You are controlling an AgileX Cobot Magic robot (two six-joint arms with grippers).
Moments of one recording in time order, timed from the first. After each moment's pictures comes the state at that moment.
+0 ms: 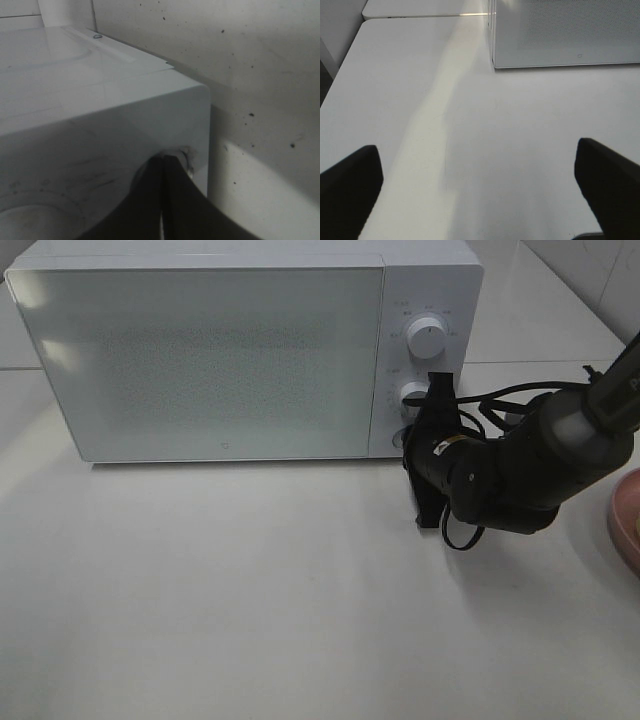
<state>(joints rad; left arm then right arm) 0.05 0.00 -0.50 -0.10 1.04 0.10 0.50 2.11 -0.85 0.56 -0.82 1.40</state>
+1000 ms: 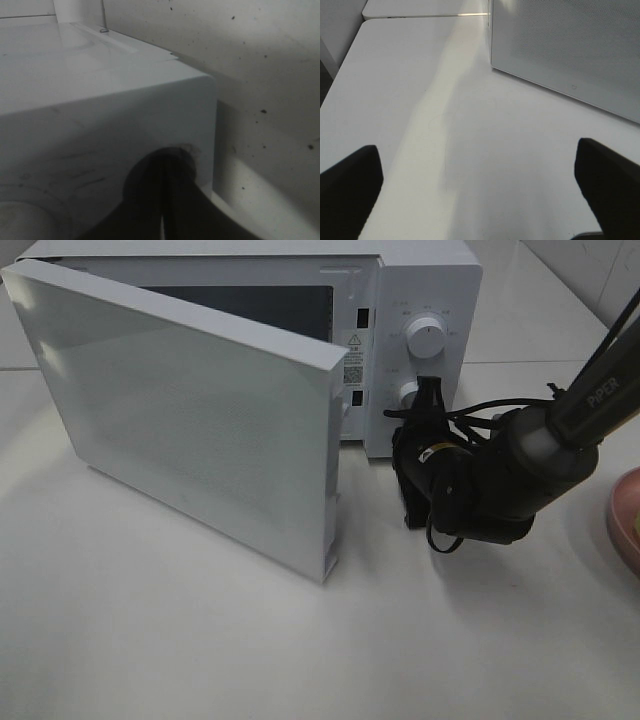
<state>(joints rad) 0.05 0.00 -0.50 -0.10 1.04 0.10 0.52 2.18 -0.90 0.58 -0.91 1.40</state>
